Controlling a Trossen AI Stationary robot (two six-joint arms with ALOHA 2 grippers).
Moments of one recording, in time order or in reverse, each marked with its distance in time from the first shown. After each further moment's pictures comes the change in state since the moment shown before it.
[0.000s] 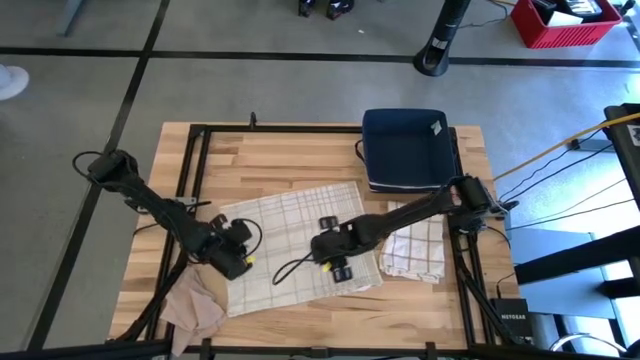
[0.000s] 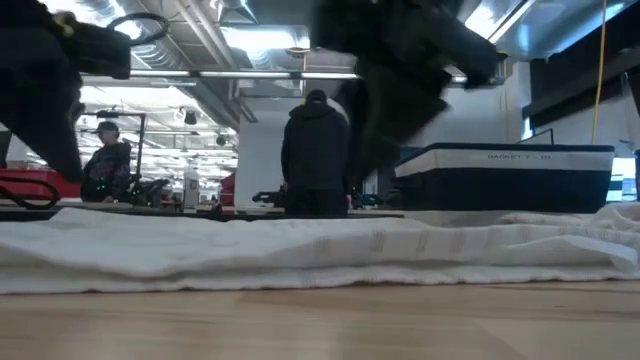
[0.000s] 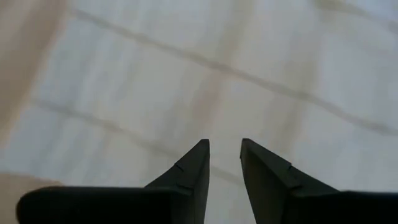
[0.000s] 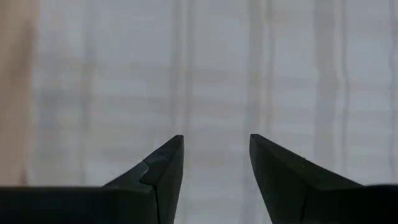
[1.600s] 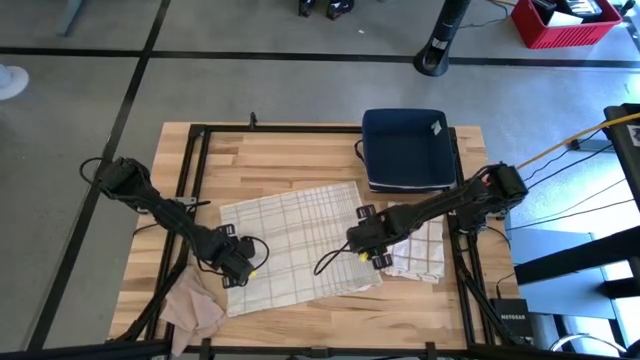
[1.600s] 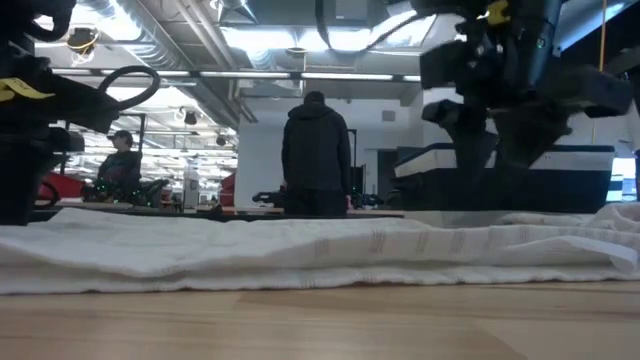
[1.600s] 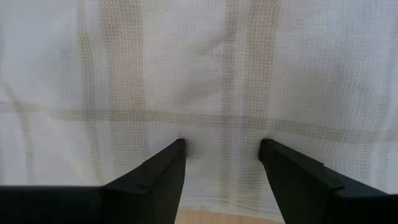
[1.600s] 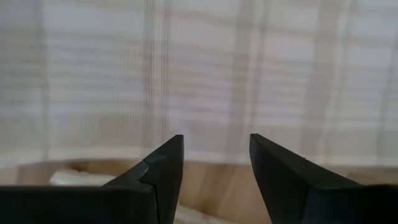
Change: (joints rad) left arm 0.022 0.188 -0.021 0.055 0.305 0.329; right arm -0.016 -0.292 -0.378 -0.121 0.034 -0.020
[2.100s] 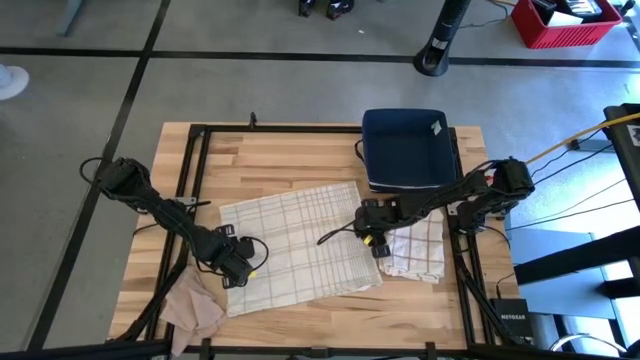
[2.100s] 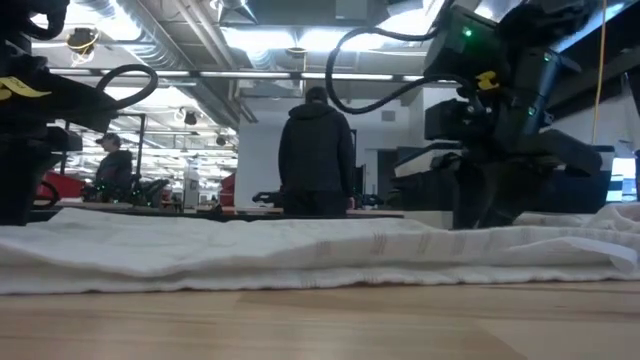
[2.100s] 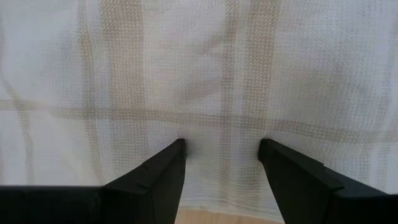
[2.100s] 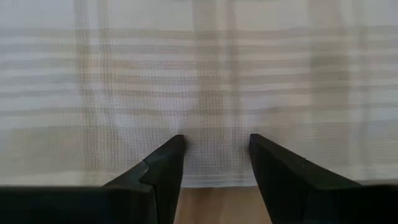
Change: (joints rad) left arm -0.012 0.002 -0.002 0.003 -0.006 -0.018; right arm -0.159 -0.072 -0.320 0.430 -0.134 -0.029
